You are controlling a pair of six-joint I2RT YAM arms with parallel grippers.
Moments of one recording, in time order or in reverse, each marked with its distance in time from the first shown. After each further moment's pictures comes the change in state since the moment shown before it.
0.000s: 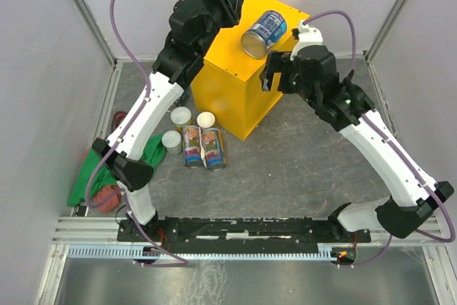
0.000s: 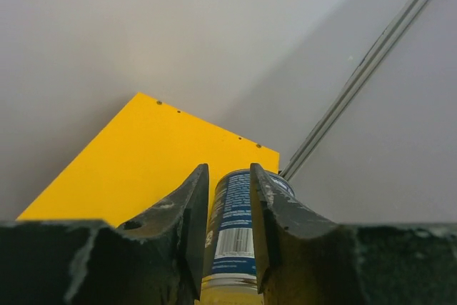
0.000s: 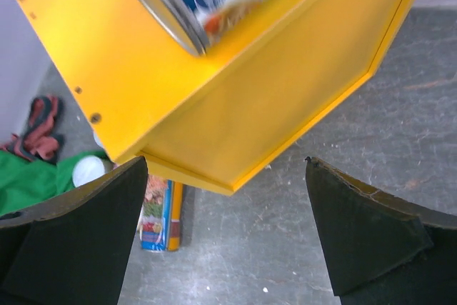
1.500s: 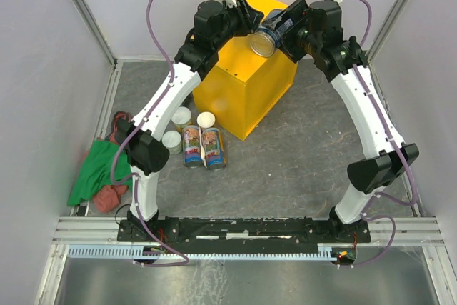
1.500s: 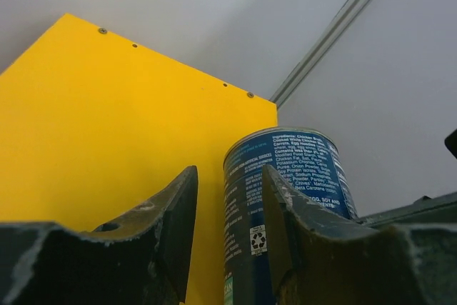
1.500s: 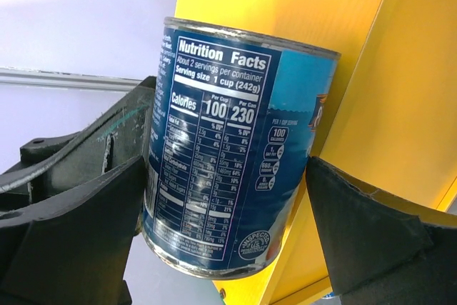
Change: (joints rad) left arm 0.045 0.235 0.084 -0.011 0.230 -0.119; right arm -0.278 0.358 0.421 -0.008 -0.273 0.710
